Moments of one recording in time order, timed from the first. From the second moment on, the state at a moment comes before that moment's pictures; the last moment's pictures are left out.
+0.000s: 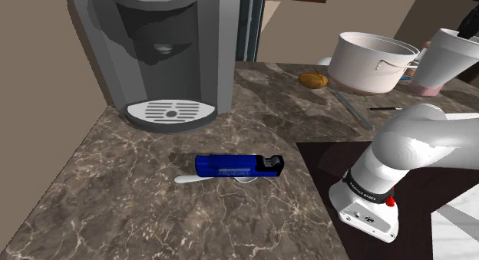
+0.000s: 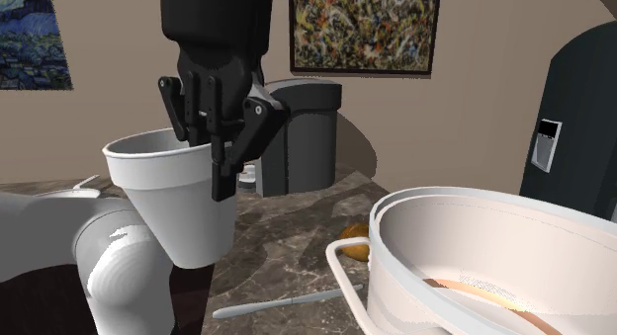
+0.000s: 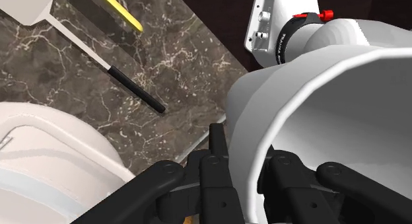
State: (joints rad) arm -0.24 -1.08 -0.61 -2.05 -0.45 1.01 -0.74
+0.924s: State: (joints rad) arm -0.28 -1.20 -0.67 -2.28 -0.52 1.12 -0.73
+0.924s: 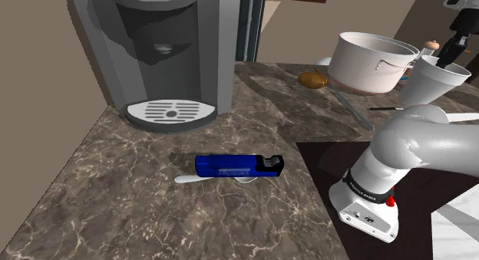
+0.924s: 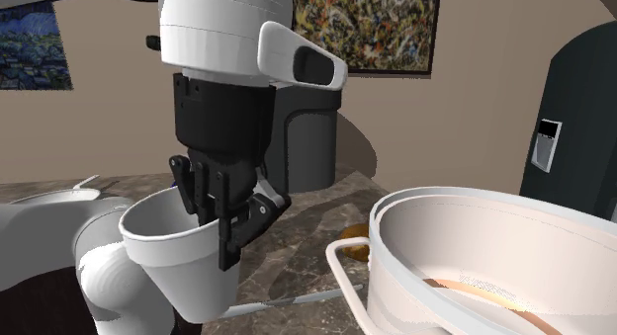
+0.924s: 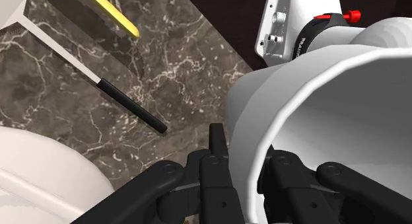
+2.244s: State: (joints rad) arm -0.35 -1.32 -0.80 -2.53 -0.65 1.27 -0.72
